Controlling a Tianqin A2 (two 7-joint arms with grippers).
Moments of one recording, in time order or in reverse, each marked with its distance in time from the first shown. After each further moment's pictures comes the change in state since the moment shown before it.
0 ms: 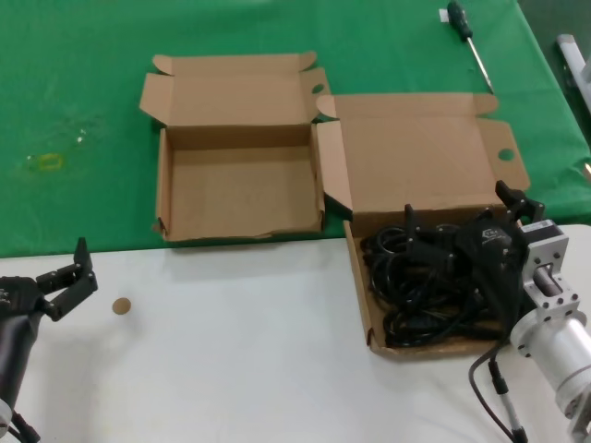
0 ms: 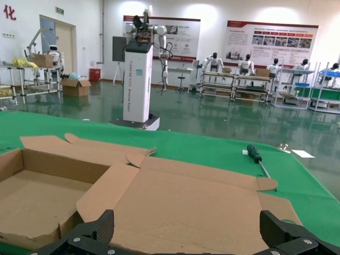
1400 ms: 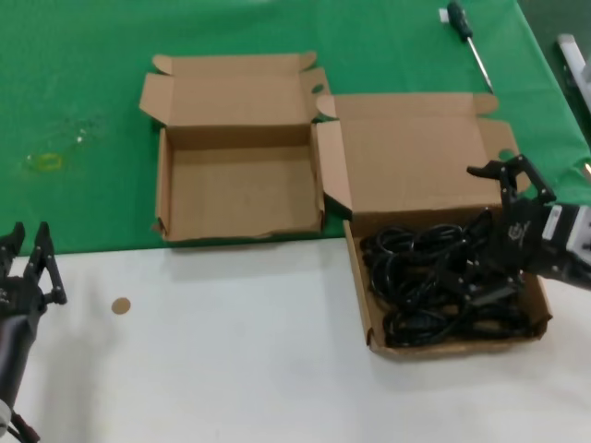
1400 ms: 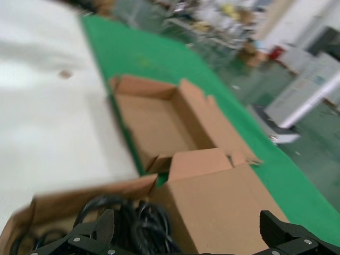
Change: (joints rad) left arm 0.000 0.000 0.000 0.000 0.000 0.000 0.000; right arm 0.189 0.715 -0.241 0.081 0.048 -0.447 -0.034
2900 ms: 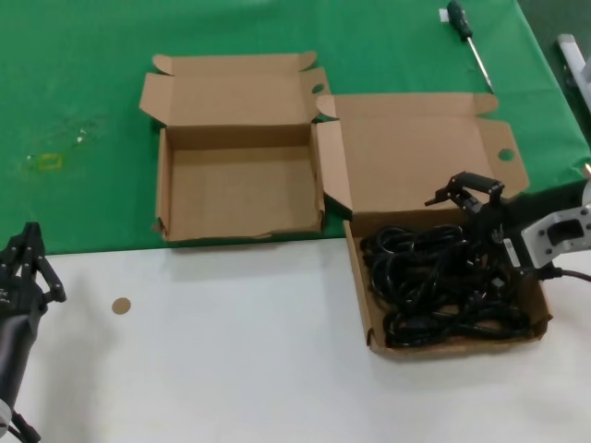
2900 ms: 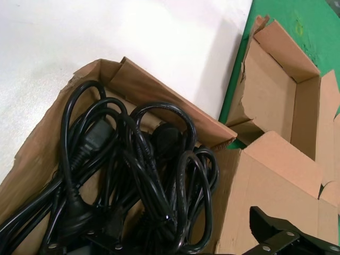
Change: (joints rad) left arm 0.000 0.000 0.000 0.000 0.000 0.000 0.000; right arm 0.554 -0.209 -0.206 -0.423 -0.408 -0.569 -0.498
